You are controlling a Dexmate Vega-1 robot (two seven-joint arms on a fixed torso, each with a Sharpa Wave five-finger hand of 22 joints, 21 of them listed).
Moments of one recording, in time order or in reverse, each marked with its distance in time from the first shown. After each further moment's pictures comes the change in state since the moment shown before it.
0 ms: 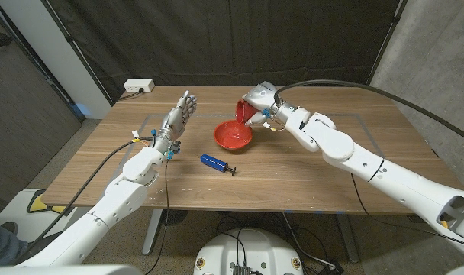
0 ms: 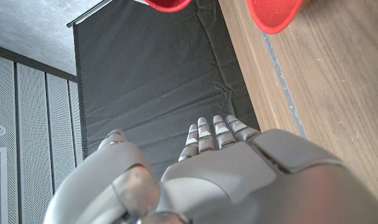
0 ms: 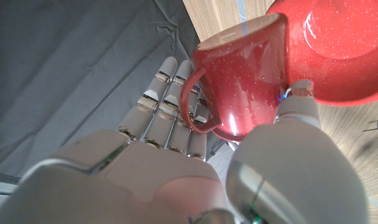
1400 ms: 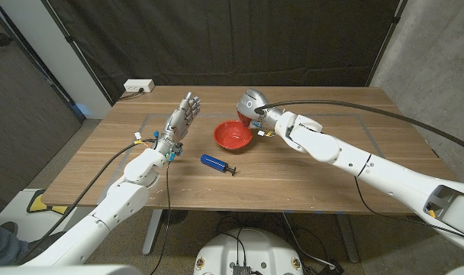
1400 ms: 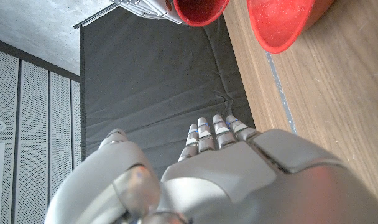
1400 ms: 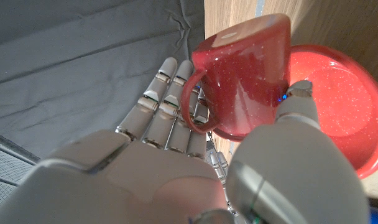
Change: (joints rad) left arm 0.010 0.000 0.007 -0.010 -0.042 0.006 -0.037; left_hand 0.007 0.007 -0.004 -0.004 -0.008 0.000 0.000 0.000 0.000 0.000 0.000 0.000 0.000 0.003 -0.003 0.000 0.000 -0.004 0.004 0.000 0.000; right arm 0.088 0.038 -0.114 0.080 -0.389 0.069 0.067; right_hand -0.003 0.003 0.002 -0.002 -0.007 0.005 0.002 0.000 0.001 0.011 0.000 -0.004 0.003 0.007 -0.003 -0.004 0.000 -0.005 0.005 -0.005 0.003
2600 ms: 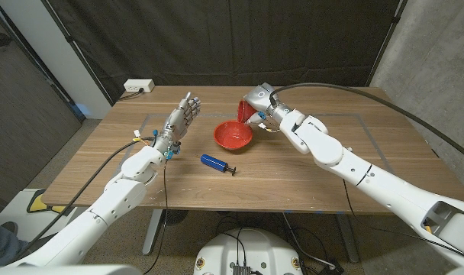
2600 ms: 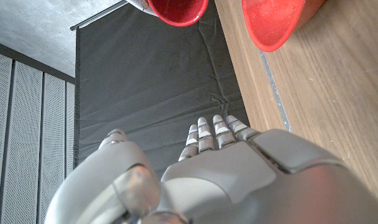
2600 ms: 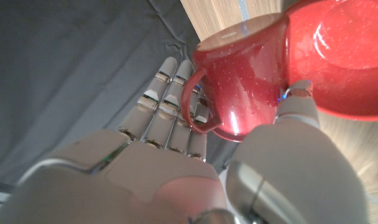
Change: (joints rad) left arm -0.030 0.013 -0.001 0.030 -0.031 0.032 -0.043; left_hand 0.000 0.000 -0.003 -0.003 -0.009 -0.004 0.004 0.000 0.000 -0.004 -0.004 0.000 0.000 -0.004 0.004 -0.001 0.000 0.000 0.000 0.000 0.000; right arm -0.135 0.054 0.141 -0.039 0.370 -0.187 -0.029; right_hand 0.001 -0.001 0.000 0.000 -0.002 0.004 0.003 -0.008 0.004 0.000 0.000 -0.008 0.000 0.000 0.000 0.000 -0.002 0.000 0.000 0.000 0.000
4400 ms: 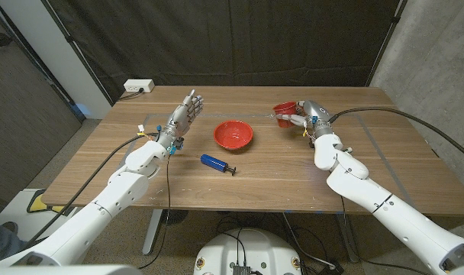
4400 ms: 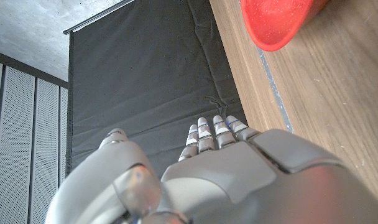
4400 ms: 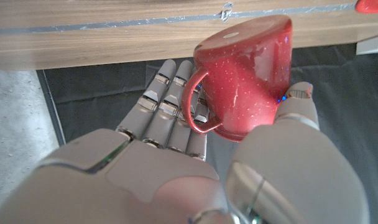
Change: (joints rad) left arm -0.062 -0.009 0.029 0.023 0.015 0.050 0.003; left_hand 0.003 0.003 -0.007 0.002 -0.007 0.000 0.000 0.000 0.000 0.000 0.000 0.000 0.000 0.000 0.000 -0.003 0.000 -0.011 0.011 -0.006 0.000; right arm -0.298 0.033 0.279 0.051 0.905 -0.228 -0.557; right_hand -0.012 0.012 -0.022 0.022 0.002 0.003 -0.004 -0.012 0.000 0.012 -0.005 -0.016 0.000 -0.006 0.002 -0.008 0.000 -0.032 0.004 -0.025 0.000
